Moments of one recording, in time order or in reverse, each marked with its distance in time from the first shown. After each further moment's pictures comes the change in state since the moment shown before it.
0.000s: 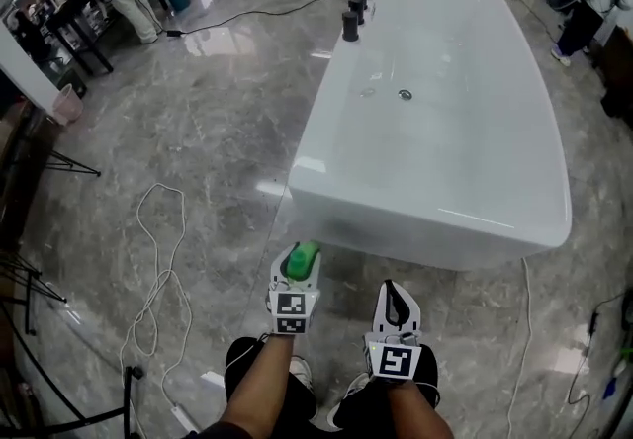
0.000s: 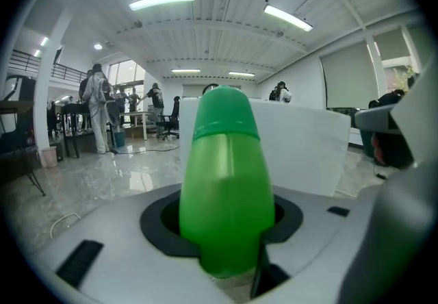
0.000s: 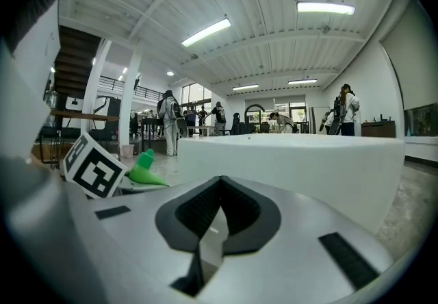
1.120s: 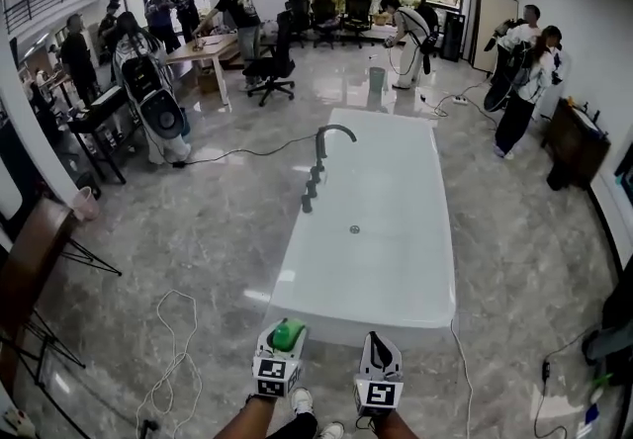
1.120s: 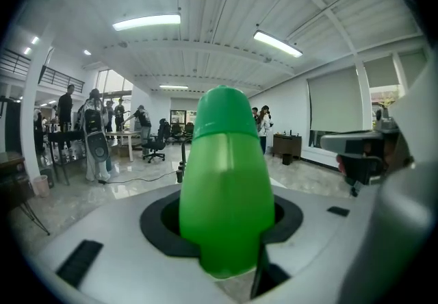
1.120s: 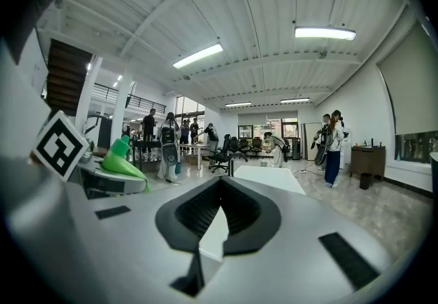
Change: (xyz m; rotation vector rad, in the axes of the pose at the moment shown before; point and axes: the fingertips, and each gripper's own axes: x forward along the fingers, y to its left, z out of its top) left arm -0.229 -0.126 0.414 0.002 -0.069 -0.119; right arm -0.173 -0.117 0.396 0.011 -0.084 -0.058
